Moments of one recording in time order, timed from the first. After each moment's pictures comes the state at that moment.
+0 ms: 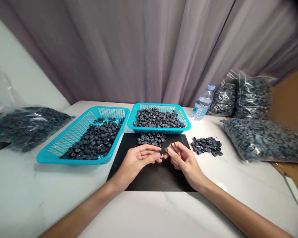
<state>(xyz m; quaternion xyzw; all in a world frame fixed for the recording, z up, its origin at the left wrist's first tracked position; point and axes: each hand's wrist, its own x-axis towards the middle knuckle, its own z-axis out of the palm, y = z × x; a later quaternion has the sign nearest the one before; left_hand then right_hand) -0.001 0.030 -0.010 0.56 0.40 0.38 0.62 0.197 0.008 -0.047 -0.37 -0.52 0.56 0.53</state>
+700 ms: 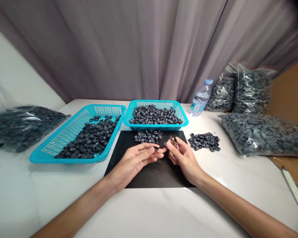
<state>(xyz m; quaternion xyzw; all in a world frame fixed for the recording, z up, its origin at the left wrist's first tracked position) 0.005 0.024 -0.006 0.43 0.38 0.37 0.73 0.198 0.013 -0.047 -0.37 -0.49 0.55 0.56</state>
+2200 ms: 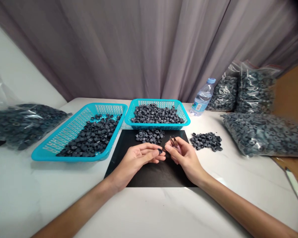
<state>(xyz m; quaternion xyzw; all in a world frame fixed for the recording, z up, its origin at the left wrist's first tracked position) 0.004 0.024 -0.006 0.52 0.39 0.35 0.68 0.201 0.012 -0.049 -0.40 -0.51 0.52 0.55</state>
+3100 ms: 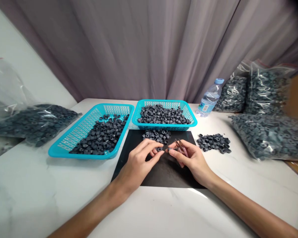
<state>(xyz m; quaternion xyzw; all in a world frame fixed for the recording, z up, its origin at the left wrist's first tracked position) -0.003 0.014 -0.012 0.81 0.38 0.41 0.15 0.203 0.009 -0.049 -0.41 -0.53 0.54 0.51</state>
